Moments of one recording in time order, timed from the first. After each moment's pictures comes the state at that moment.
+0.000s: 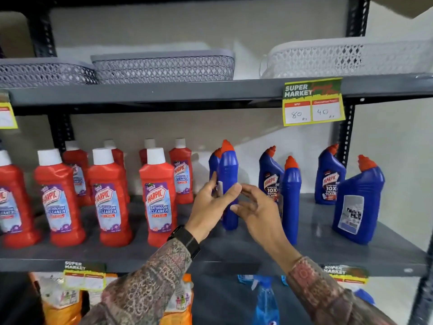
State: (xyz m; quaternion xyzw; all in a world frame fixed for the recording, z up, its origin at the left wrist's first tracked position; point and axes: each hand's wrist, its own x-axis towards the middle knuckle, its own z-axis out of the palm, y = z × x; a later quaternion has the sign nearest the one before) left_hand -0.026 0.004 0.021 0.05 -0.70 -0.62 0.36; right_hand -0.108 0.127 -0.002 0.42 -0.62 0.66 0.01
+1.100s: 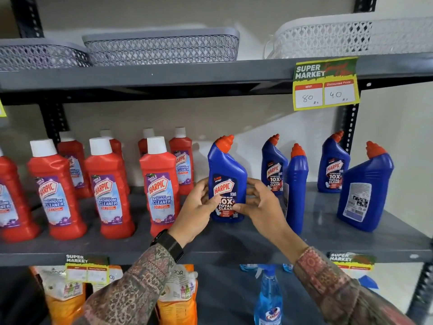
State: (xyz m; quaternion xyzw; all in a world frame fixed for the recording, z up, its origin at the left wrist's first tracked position) left_hand -0.002 -0.036 -0.013 0.07 -0.75 -0.57 0.33; right_hand -0.120 0.116 -0.018 0.39 -0.66 0.64 -0.05
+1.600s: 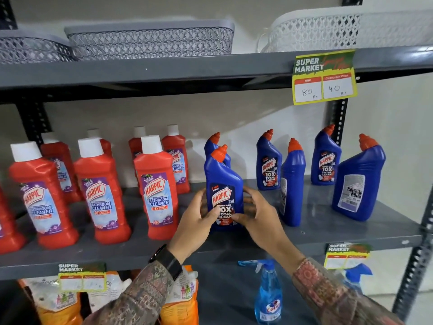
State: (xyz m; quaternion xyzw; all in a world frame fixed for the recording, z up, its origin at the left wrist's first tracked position) left_hand 0.011 -0.037 -0.038 0.10 -0.80 -0.52 0.29; right_hand -0.098 0.120 -0.038 0.38 -0.72 0.59 0.00
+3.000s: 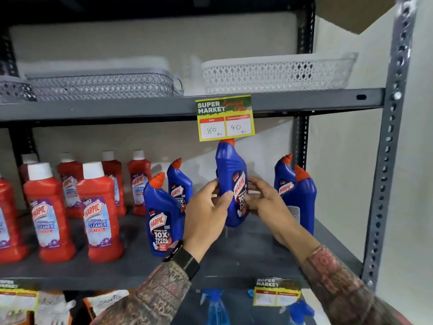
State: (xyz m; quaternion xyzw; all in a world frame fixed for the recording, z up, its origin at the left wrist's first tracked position) left_hand -0.093 0.140 0.047 0.12 -0.79 -0.39 0.45; right_hand -0.224 0.249 0.047 0.39 -0.62 0.67 -0.10
